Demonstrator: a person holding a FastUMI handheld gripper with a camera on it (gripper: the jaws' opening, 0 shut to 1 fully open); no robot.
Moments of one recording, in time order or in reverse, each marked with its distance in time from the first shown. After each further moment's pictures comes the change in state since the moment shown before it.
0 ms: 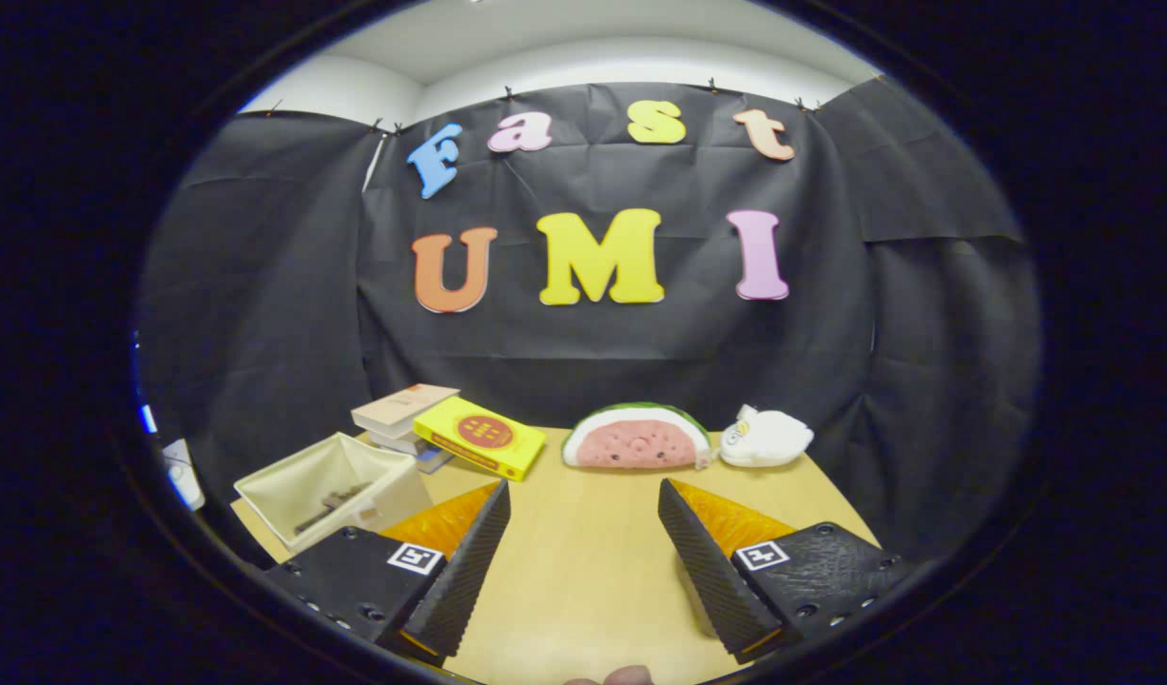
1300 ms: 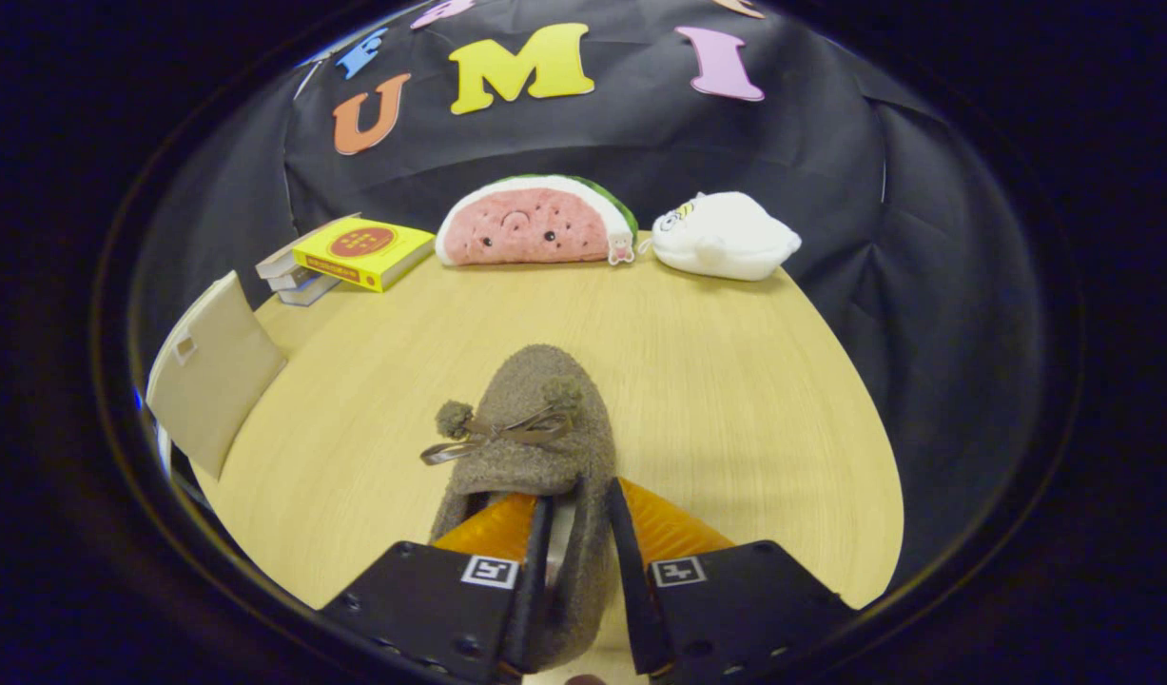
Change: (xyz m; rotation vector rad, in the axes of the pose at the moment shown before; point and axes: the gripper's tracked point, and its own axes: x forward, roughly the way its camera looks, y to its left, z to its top) arm 0.119 -0.157 -0.204 0.007 0.533 0.007
